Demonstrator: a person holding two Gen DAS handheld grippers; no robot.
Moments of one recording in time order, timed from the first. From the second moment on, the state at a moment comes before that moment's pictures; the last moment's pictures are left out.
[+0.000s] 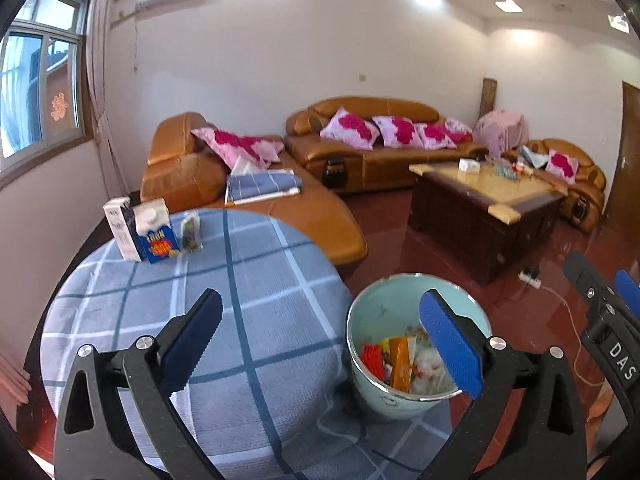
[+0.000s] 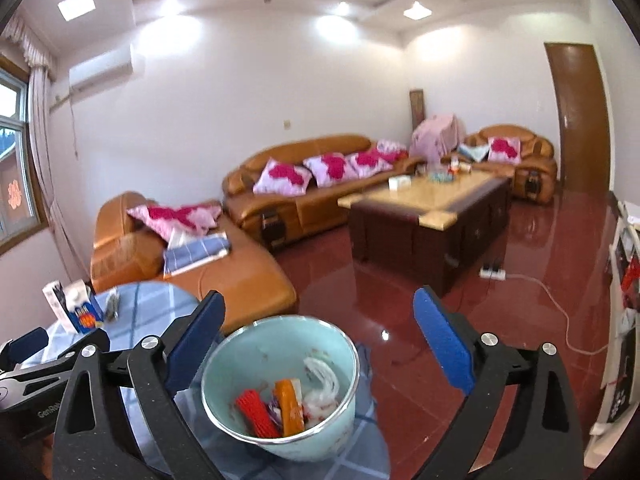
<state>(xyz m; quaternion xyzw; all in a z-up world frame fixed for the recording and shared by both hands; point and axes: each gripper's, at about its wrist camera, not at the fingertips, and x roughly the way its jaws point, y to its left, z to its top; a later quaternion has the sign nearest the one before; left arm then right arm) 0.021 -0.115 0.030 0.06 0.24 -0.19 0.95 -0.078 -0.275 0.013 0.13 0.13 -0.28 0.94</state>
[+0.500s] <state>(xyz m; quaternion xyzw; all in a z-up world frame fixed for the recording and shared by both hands) 0.012 -0.116 0.034 0.07 0.23 -0.19 0.95 -0.087 -0.271 0.021 0.13 0.11 -0.29 0.94</state>
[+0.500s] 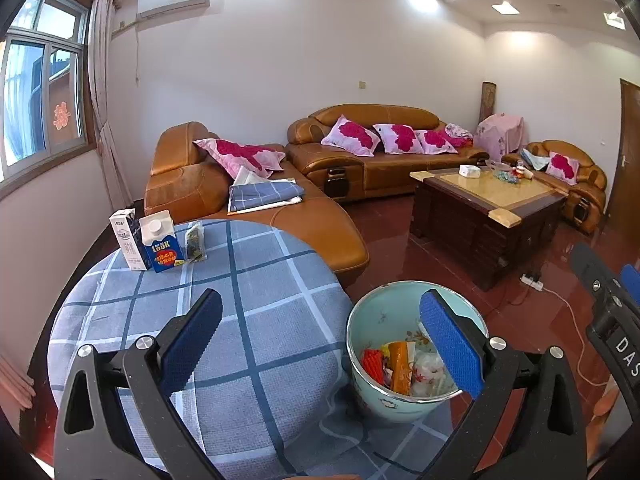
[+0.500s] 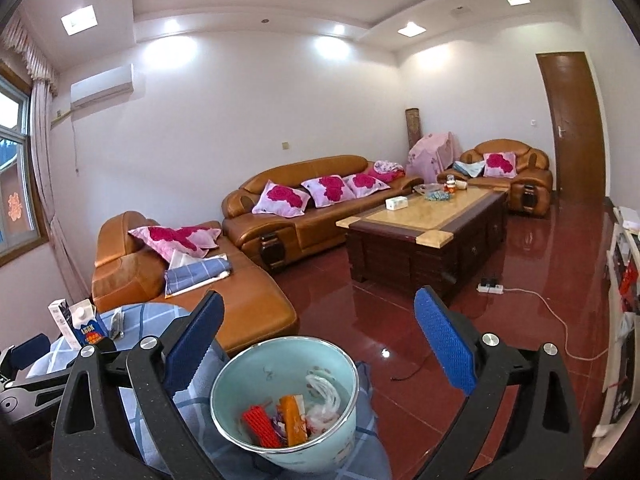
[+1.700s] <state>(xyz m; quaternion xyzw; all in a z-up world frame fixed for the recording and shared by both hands) 0.014 -0.116 0.033 0.07 0.23 -0.19 0.95 -0.091 -0.274 0.021 0.13 0.11 -0.29 0.94</state>
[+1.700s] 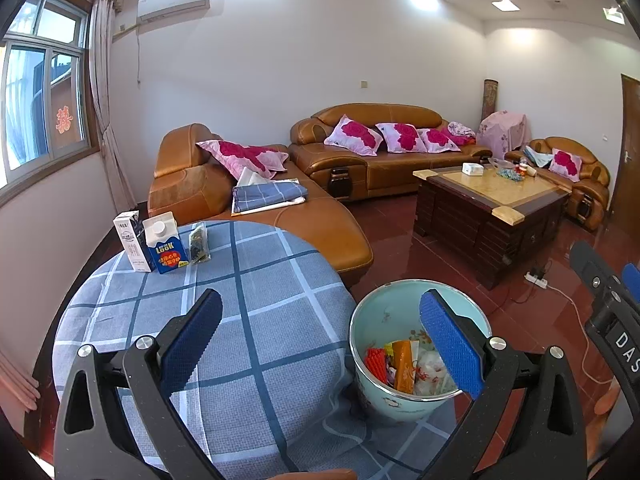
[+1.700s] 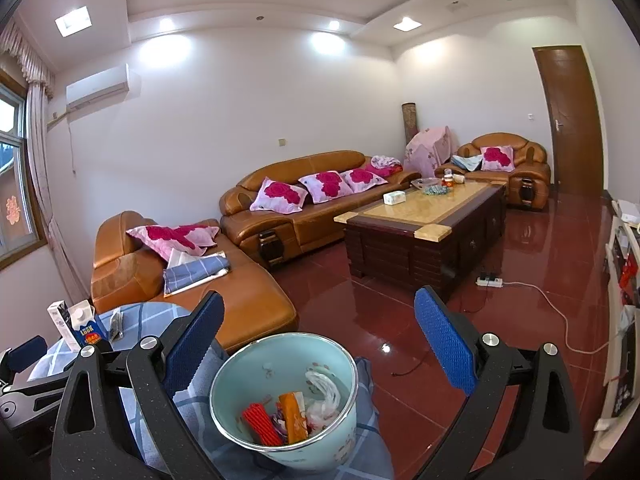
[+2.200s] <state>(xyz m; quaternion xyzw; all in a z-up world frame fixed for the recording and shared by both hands) 0.012 -0.116 0.035 0.08 0.21 -0.17 0.96 -0.093 -0.276 0.020 0.14 0.10 -0.30 0.94</state>
